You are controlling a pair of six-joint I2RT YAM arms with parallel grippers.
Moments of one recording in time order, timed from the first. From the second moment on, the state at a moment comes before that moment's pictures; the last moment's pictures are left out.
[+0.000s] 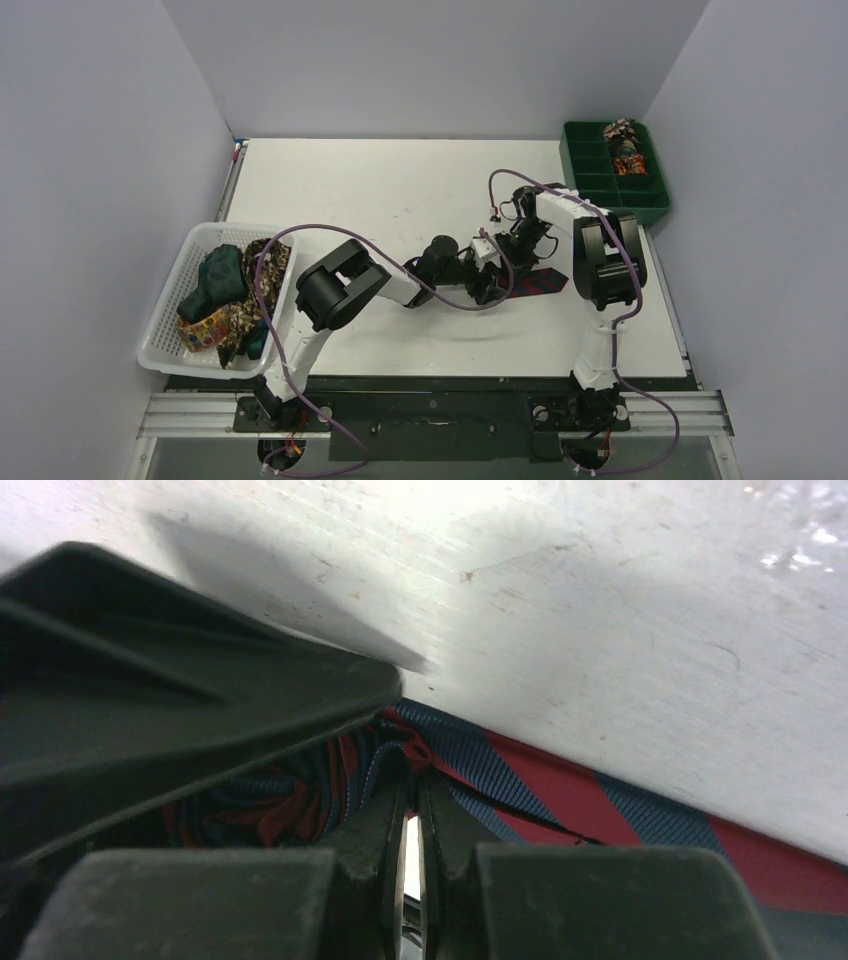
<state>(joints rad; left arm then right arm) -0.87 2.22 1.14 0.82 0.49 -0.05 0.22 2.06 1.43 -1.06 -0.38 -0.09</state>
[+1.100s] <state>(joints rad) -0.87 2.14 1.10 0.62 0.48 0.17 0.17 1.97 1.38 -1.03 -0.77 -0.18</state>
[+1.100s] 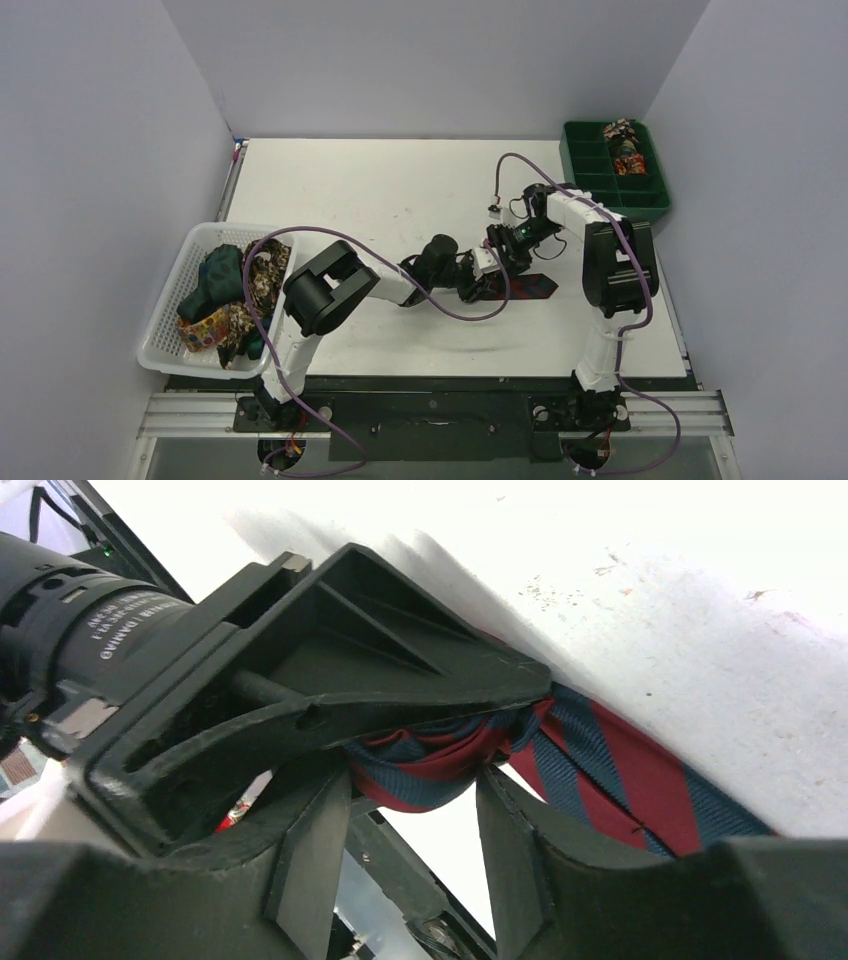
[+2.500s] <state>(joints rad) -0.88 2.20 1.19 0.62 0.58 0.16 0.21 2.06 1.42 -1.09 -0.30 -0.12</state>
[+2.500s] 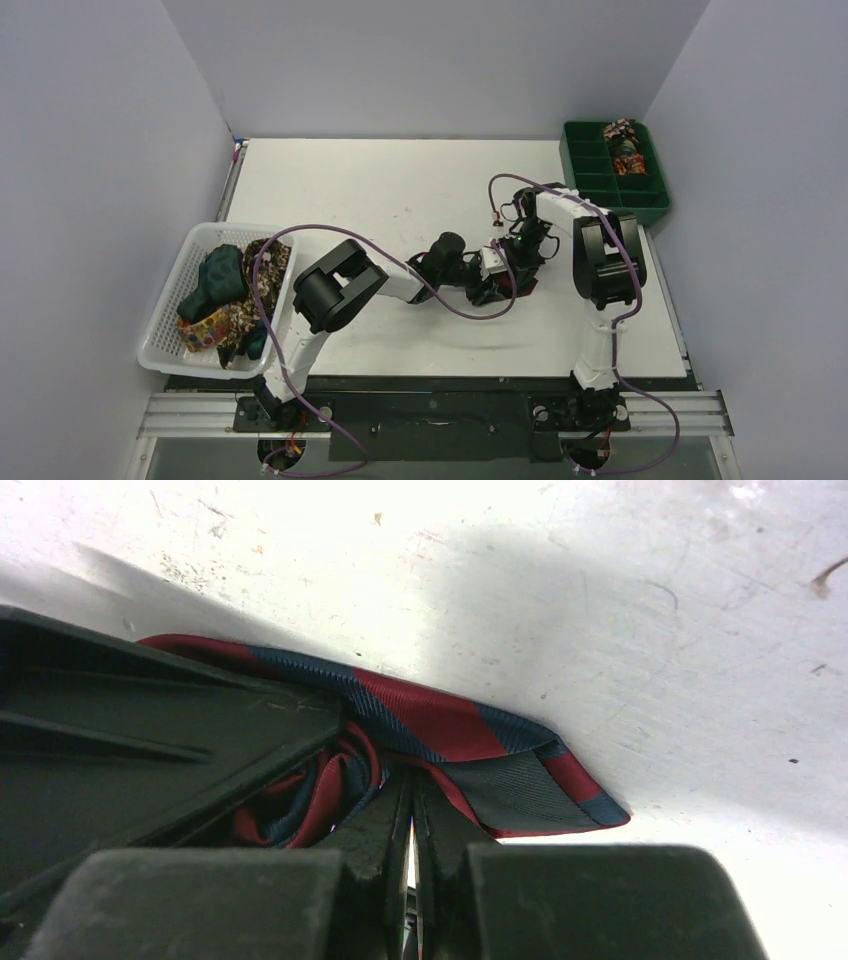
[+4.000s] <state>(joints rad) -0.87 2.15 1.16 0.50 0.59 0.21 0.13 2.11 1.47 -1.22 -0.74 -0.26</state>
